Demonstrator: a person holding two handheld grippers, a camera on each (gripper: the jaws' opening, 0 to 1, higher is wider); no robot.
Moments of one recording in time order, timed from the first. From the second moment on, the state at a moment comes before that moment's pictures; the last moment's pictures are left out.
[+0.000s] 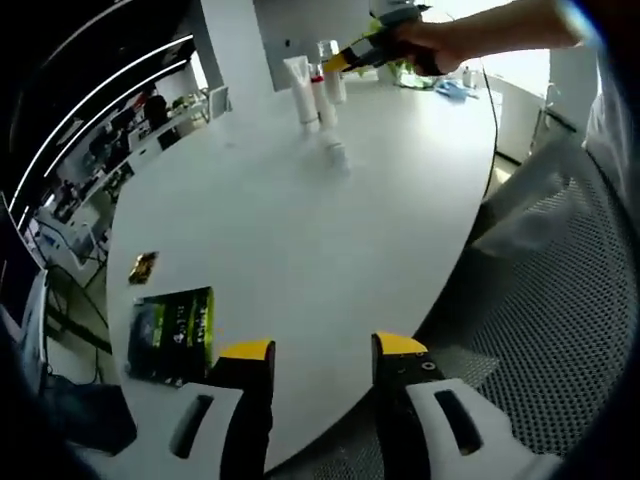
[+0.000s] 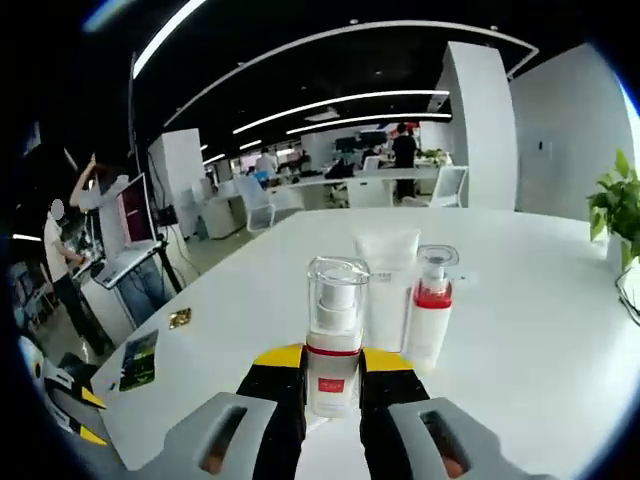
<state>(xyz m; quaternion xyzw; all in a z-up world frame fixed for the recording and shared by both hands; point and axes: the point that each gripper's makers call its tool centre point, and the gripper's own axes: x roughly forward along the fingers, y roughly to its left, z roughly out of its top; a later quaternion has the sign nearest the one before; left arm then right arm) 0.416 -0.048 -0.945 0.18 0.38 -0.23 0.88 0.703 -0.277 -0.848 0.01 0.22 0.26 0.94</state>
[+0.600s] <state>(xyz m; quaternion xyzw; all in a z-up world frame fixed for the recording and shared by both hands) 0.414 -0.044 -0.952 0.18 0.40 -0.23 0.87 0.739 -0.279 -0.883 -0.04 0.22 0.26 0.94</state>
